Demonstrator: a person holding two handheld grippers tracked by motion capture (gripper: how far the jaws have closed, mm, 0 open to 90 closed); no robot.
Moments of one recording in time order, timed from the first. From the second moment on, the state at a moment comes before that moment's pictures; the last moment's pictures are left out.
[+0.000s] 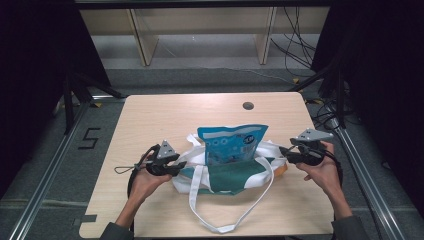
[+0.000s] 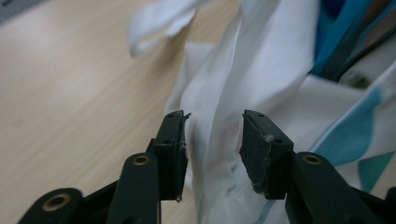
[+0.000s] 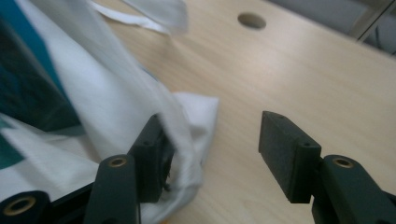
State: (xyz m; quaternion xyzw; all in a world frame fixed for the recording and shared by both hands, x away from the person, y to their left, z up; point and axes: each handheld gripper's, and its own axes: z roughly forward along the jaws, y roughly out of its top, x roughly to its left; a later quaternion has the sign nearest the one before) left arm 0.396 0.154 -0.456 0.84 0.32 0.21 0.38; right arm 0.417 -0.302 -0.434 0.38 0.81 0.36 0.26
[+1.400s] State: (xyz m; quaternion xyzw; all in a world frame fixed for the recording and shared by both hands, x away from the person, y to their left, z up) left arm 0.506 0.106 -0.491 0.84 0.37 0.11 0.37; right arm 0.344 -0.224 -0.459 0.15 0.94 0.28 0.09
